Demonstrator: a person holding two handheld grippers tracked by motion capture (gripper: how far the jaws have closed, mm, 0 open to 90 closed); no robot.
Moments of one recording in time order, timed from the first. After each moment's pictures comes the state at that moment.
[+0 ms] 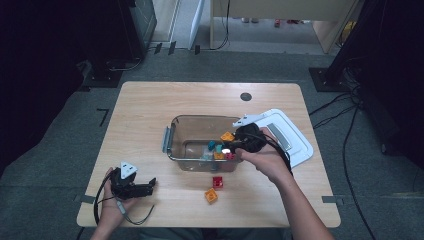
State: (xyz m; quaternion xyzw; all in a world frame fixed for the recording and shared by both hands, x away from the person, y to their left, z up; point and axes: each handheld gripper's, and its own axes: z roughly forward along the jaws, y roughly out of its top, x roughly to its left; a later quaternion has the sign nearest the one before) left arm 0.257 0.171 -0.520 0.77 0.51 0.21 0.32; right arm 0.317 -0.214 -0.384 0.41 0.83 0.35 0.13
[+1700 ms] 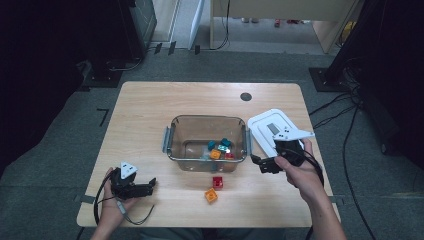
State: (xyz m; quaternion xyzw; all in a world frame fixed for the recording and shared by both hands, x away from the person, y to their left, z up) left arm 0.257 0.171 -0.520 0.77 0.51 0.21 0.32; right arm 0.266 -0.302 -0.388 0.43 0.79 0.40 0.17
